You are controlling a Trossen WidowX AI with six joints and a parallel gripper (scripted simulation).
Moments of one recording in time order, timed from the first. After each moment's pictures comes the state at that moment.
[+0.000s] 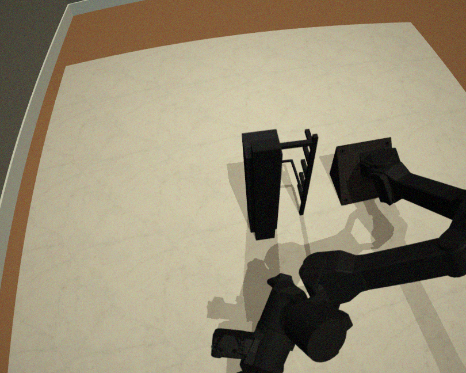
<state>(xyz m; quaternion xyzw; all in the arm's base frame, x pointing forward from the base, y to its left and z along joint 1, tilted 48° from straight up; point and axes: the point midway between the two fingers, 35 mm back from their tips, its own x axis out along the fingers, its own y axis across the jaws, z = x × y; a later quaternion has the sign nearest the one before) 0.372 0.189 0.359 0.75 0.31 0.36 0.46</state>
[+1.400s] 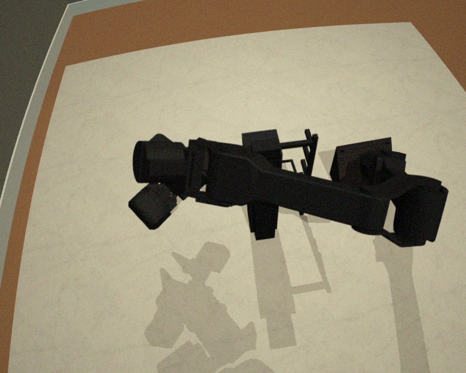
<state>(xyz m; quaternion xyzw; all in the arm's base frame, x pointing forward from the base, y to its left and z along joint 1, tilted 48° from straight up) 0.440 -0.083 0.102 0.57 0.44 -0.13 0.68</state>
